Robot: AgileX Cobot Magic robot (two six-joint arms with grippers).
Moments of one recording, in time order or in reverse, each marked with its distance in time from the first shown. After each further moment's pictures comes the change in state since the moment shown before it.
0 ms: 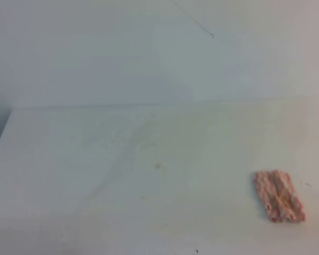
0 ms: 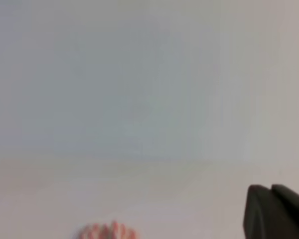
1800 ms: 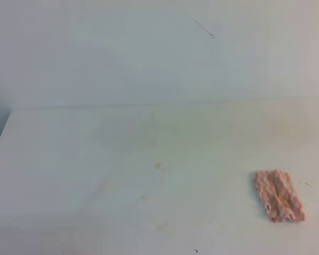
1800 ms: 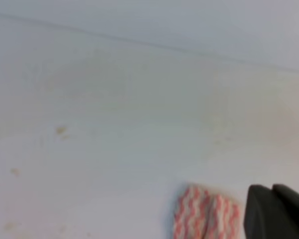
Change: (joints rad) left arm 0.002 0.000 0.000 0.008 -0.005 0.000; right arm 0.207 1.077 -0.820 0.006 0.407 0.065
